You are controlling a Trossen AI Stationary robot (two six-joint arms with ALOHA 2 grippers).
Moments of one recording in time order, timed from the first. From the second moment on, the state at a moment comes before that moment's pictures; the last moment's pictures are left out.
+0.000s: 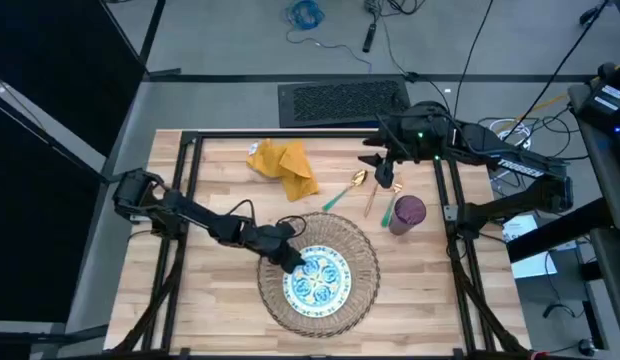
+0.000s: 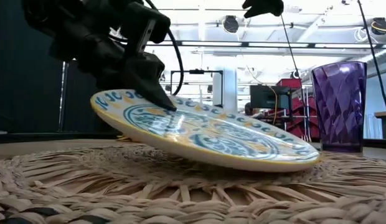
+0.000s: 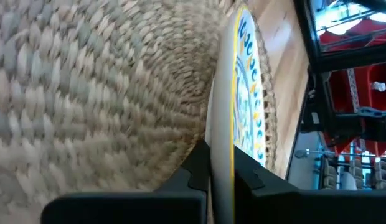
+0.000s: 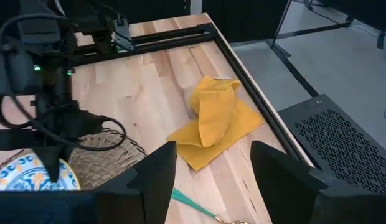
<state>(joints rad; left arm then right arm) -0.21 1.67 0.68 0.39 0.08 -1.17 -0.26 1.20 1.40 -0.75 0.05 0.02</state>
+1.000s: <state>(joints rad) -0.14 1.65 0.68 0.38 0.14 -1.09 -0.26 1.20 1.40 -0.74 0.05 0.02</state>
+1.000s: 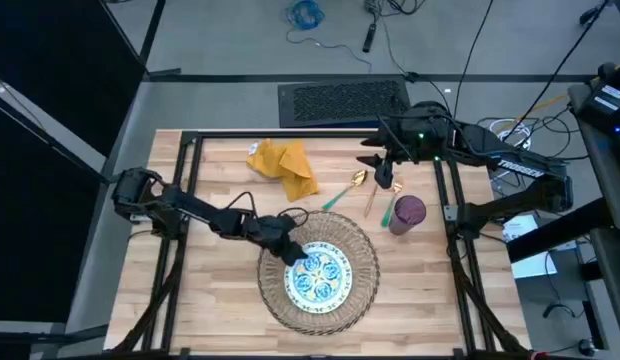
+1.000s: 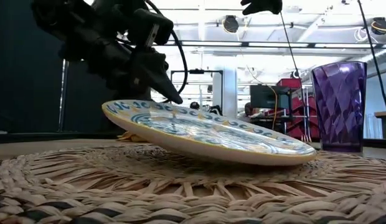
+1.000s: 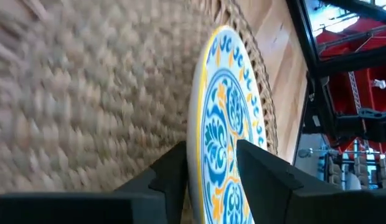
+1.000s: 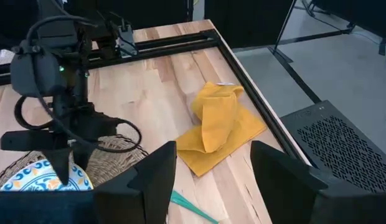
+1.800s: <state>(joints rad) -0.08 1.58 0.68 0.25 0.23 -0.98 -0.26 1.20 1.40 -0.74 0.05 0.01</state>
